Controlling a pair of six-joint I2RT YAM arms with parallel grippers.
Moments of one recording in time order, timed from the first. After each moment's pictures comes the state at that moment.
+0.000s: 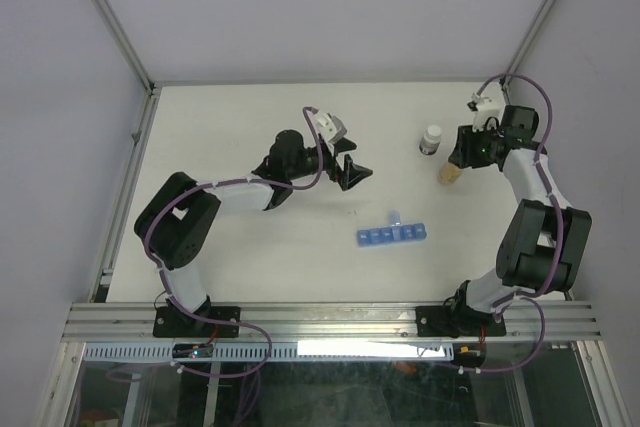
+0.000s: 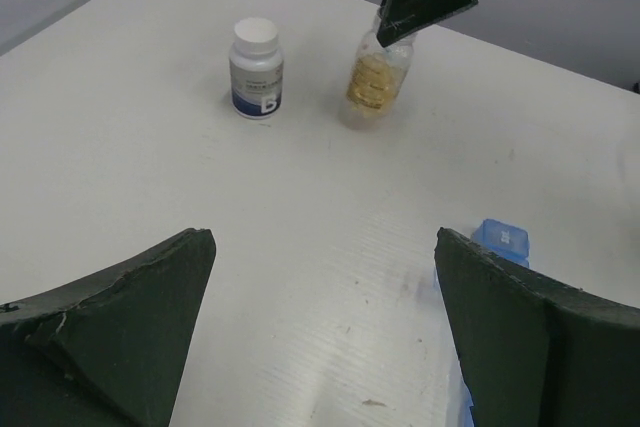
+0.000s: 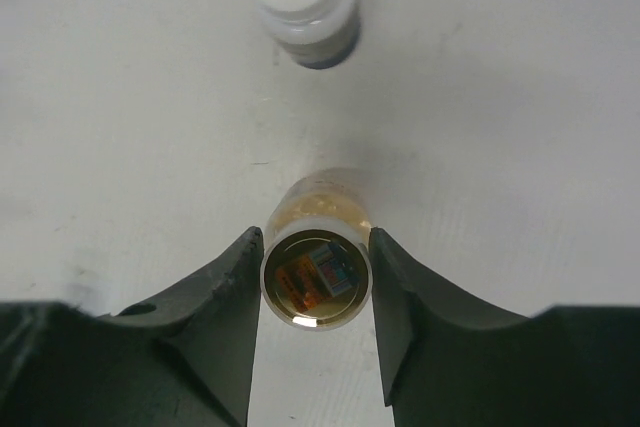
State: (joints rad) left arm -0.67 1.80 1.01 0.73 0.49 -0.10; right arm -0.23 1.54 1.10 -0.43 -0.38 -0.29
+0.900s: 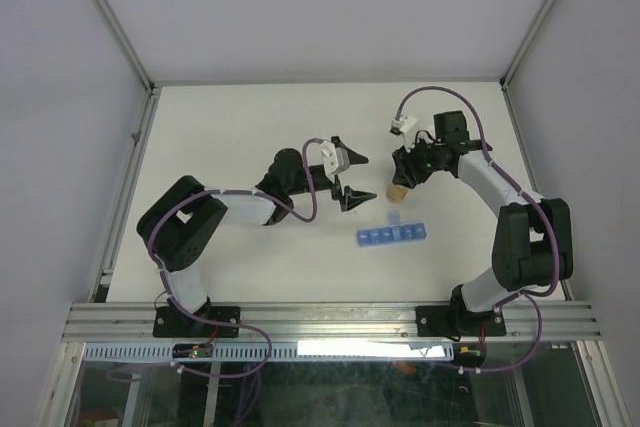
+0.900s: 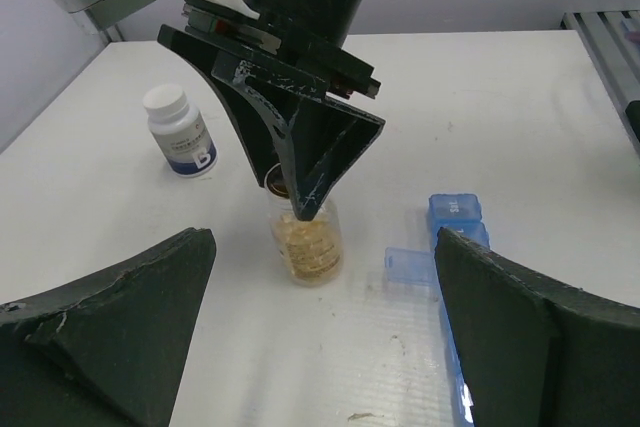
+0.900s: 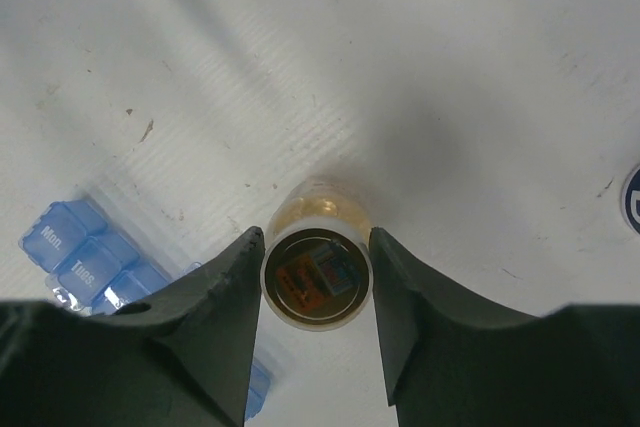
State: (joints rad) left arm -0.73 1.80 0.87 1.00 0.67 0.08; right arm 0.15 1.53 1.05 -0.51 -0.55 -0.55
